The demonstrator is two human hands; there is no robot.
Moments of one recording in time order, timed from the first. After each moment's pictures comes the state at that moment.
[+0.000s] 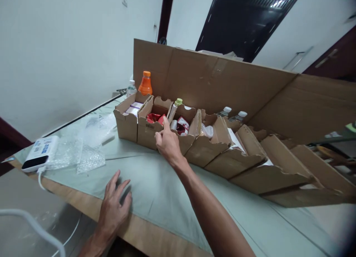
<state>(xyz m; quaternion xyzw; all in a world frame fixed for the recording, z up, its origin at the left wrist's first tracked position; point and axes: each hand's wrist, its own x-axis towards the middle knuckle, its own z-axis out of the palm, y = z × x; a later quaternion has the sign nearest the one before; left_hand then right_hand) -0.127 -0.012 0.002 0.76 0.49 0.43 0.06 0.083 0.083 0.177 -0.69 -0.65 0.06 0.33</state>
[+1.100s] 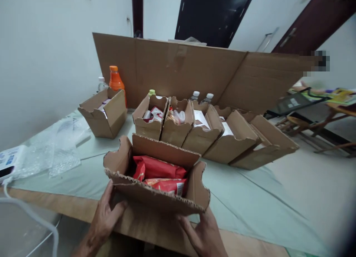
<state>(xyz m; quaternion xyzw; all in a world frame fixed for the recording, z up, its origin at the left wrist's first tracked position) -0.085 -0.068 0.033 0.62 0.45 0.40 0.50 0.177 -0.217 0.067 -0.69 -0.59 0.04 0.41</state>
